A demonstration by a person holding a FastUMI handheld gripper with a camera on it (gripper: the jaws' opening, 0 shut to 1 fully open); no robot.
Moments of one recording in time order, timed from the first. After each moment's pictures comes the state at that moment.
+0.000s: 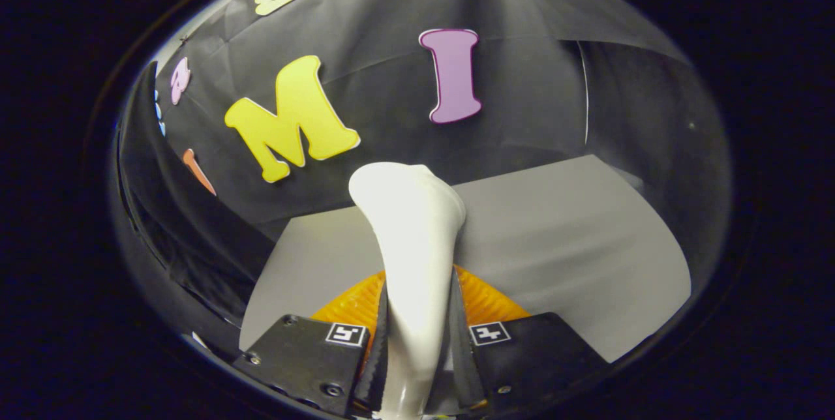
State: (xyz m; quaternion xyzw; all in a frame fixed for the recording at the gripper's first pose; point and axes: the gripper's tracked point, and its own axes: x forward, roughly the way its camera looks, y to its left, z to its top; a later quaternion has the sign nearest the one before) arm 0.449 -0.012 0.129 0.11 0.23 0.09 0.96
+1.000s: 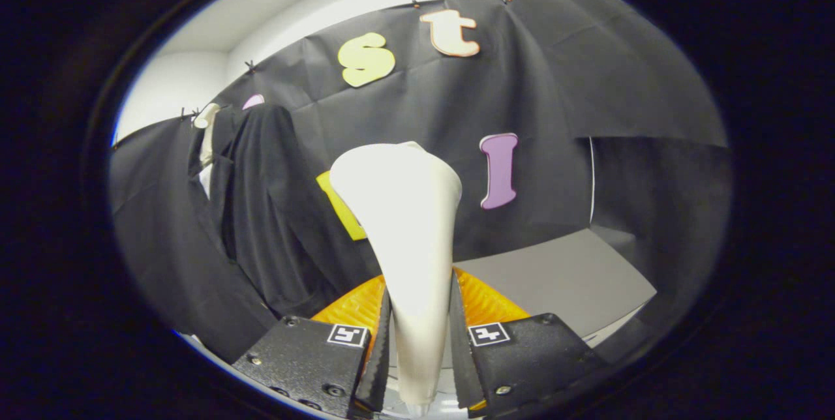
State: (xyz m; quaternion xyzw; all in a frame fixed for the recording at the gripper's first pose) arm 0.271 0.088 0.295 0.08 0.05 0.13 0.99
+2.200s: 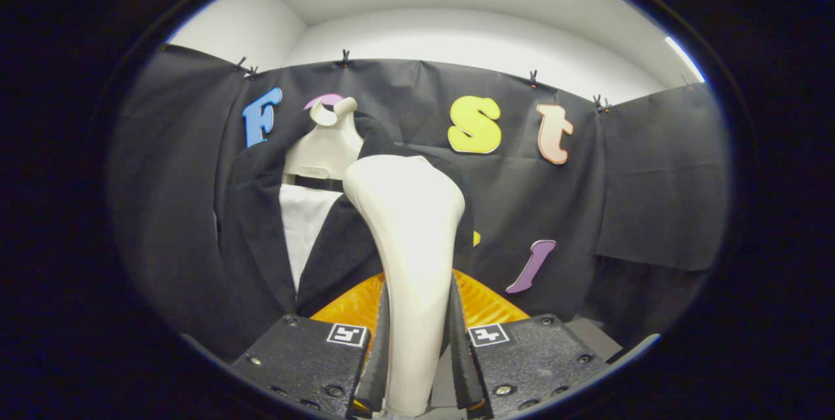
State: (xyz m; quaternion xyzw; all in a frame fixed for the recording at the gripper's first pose) arm 0.257 0.336 0.397 -0.10 -0.06 0.08 0.99
